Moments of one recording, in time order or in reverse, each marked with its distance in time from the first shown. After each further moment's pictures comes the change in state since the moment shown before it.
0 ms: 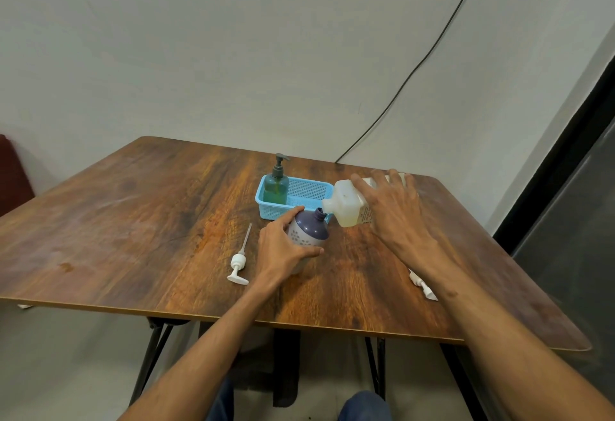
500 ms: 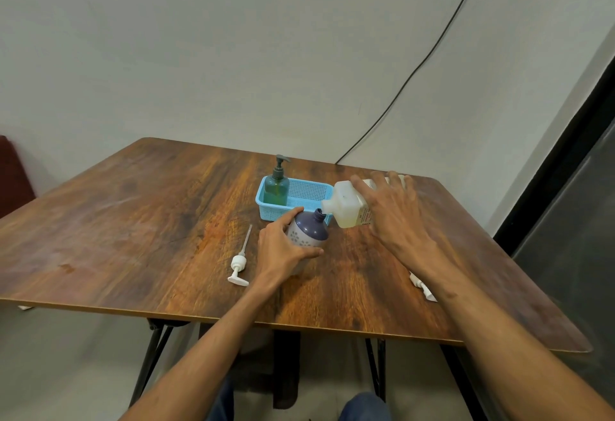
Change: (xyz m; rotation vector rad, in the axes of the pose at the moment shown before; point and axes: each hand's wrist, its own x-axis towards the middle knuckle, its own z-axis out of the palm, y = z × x) left_hand 0.000 0.001 -0.001 0.009 0.006 -0.009; right_hand -0.001 -0.001 -0.003 0.033 -0.024 0.001
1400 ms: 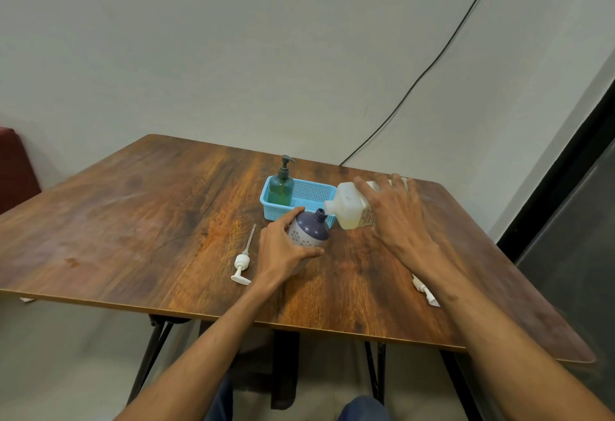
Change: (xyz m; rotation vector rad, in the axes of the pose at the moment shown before) left_hand 0.000 0.001 -0.006 -0.009 0.027 0.019; right_hand 0.006 -0.002 0.005 -0.013 0.006 -0.009
